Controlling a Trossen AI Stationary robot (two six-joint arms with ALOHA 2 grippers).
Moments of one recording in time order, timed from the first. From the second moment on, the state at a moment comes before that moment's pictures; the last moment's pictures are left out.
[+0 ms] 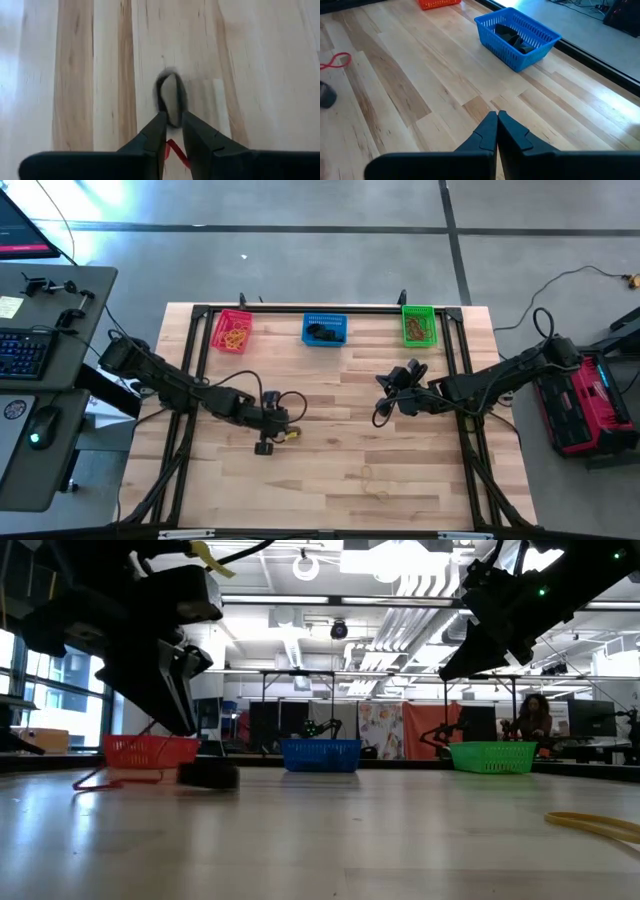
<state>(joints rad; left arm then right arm) -0.32 1.49 0.76 -0.31 -0.19 -0.16 0.26 1.17 0.58 -0.19 0.77 0.57</state>
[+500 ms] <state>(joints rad) -0.31 1.49 0.76 -0.23 -0.14 -0.14 0.26 1.17 0.58 -0.19 0.76 0.57</state>
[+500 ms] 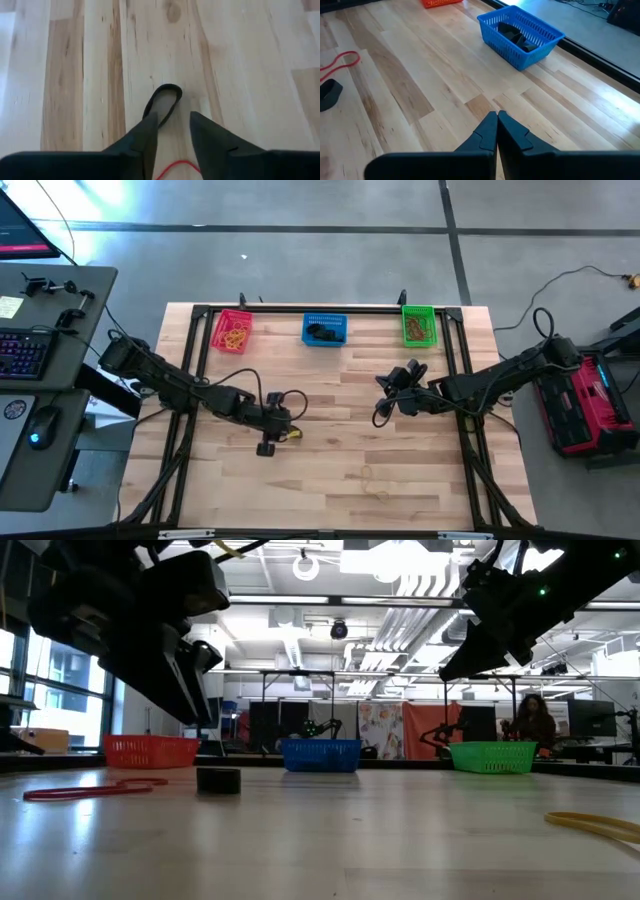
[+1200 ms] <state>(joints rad) -0.24 1.64 0.76 -0.14 -0.08 0.08 0.26 1.17 0.58 -0.19 0.73 0.57</state>
